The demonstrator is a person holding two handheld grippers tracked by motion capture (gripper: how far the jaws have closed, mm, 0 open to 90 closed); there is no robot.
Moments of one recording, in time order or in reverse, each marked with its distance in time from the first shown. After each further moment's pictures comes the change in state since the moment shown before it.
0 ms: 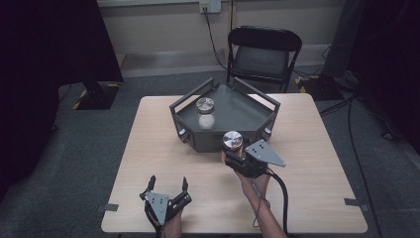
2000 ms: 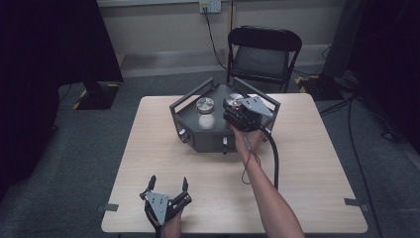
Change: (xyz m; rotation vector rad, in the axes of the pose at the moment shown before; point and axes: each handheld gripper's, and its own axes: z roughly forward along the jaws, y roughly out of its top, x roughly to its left) left arm 0.002 0.000 0.000 0.000 -0.010 -0.001; right arm -0.017 0.044 0.102 0.044 -0.216 0.021
